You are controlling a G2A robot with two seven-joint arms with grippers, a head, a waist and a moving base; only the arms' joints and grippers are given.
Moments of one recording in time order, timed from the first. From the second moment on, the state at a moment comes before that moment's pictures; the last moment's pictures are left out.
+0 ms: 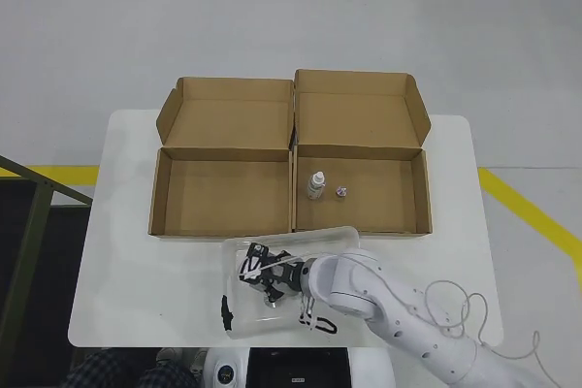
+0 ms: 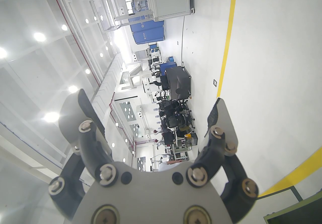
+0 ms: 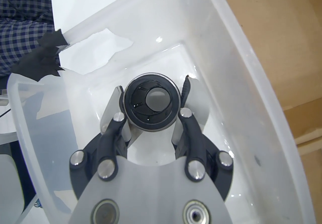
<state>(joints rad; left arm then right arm) -0.01 -0.37 -0.75 -1.25 2.03 -0.40 0.22 -1.02 -1.22 0.66 -1.78 -1.05 -0.36 0.81</state>
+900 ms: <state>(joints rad) -0.01 -0.37 -0.75 -1.25 2.03 -0.40 0.22 -1.09 -1.22 0.79 -1.81 -0.93 -0.38 0.64</state>
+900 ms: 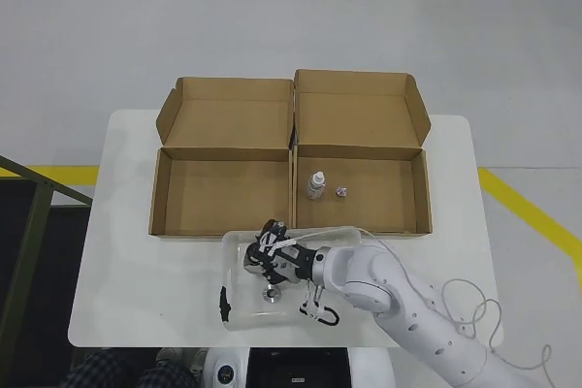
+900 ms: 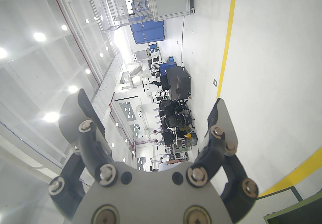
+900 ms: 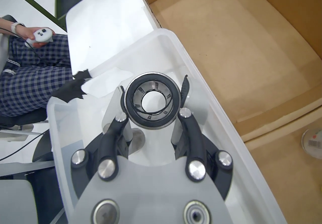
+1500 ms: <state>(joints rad) -0.01 -0.37 -0.75 -1.25 2.03 -0.40 0.22 -1.20 -1.19 0.95 -1.94 -0.85 -0.44 0.46</state>
